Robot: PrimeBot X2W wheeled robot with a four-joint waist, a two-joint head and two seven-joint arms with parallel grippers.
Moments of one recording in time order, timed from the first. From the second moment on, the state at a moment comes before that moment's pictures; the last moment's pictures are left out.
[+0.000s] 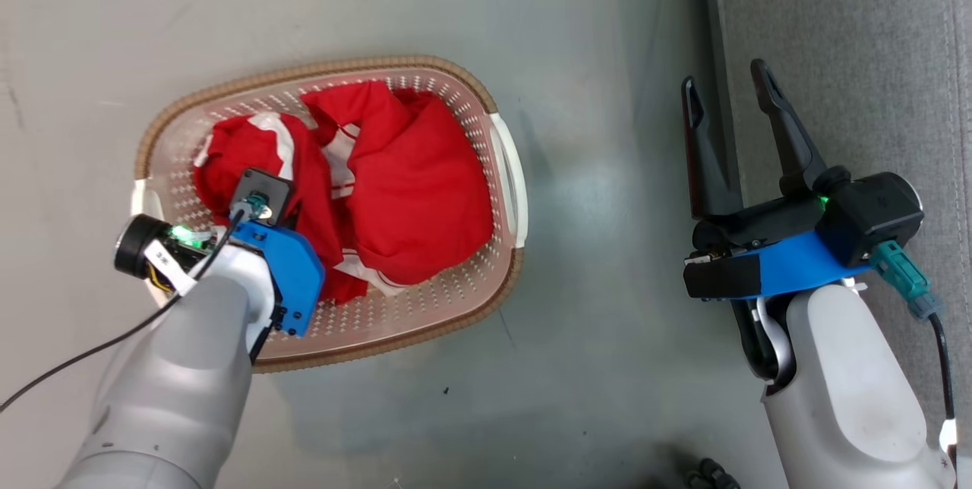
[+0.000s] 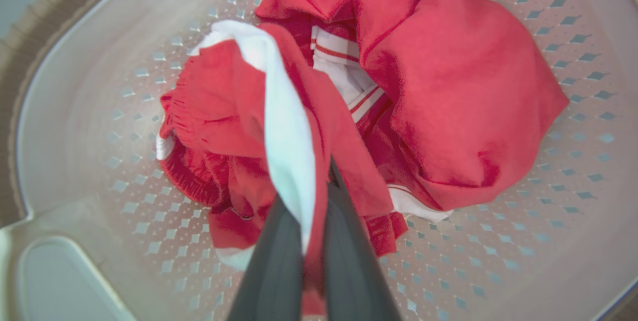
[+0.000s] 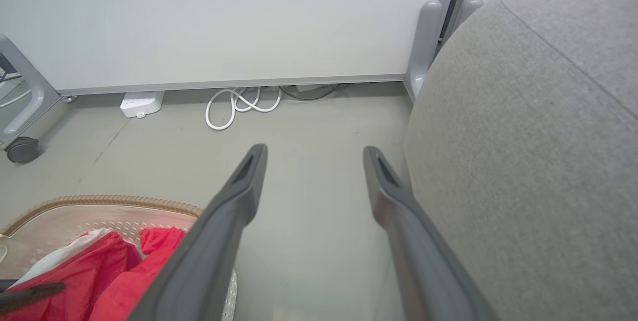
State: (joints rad) left arm -0.96 0.12 -0.51 1.29 -0.13 -0.09 -0.12; right arm -0.48 -0.07 0.11 0.20 0.06 0.13 -0.26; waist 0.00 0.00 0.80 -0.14
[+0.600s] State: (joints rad) left arm -0.87 0.06 -0.55 1.26 -0.20 -0.13 -0.25; right arm -0.41 -0.07 0.11 0.26 0.07 0.13 -0.26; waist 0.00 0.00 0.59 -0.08
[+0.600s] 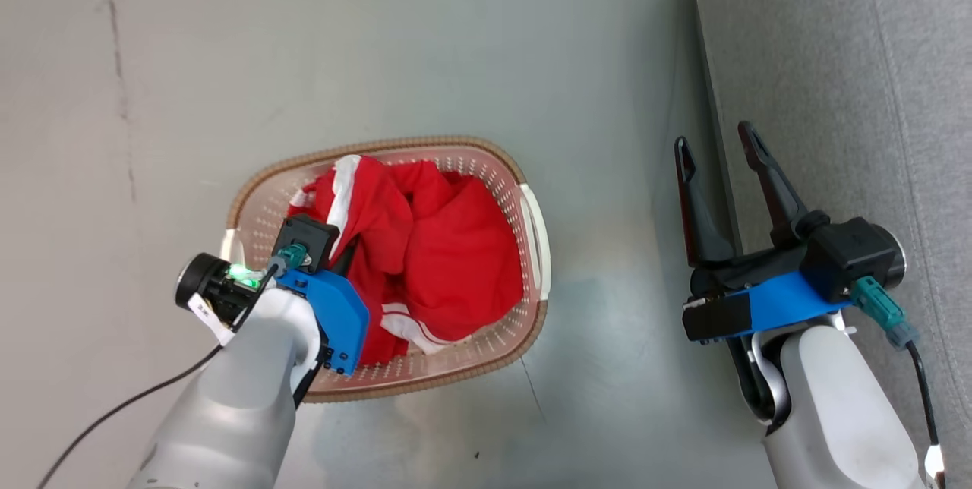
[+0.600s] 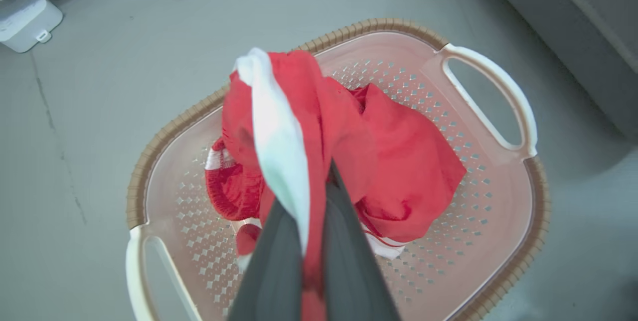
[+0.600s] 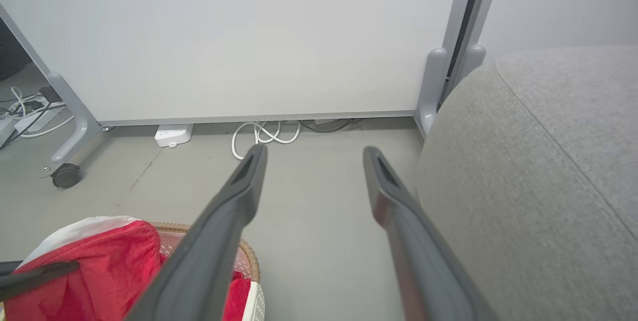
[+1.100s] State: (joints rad) left arm -0.74 0.05 -0.56 1.01 -0.28 -0.13 -0.26; right arm -0.30 -0.08 0.09 0.30 0.07 0.13 -0.26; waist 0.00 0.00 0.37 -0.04
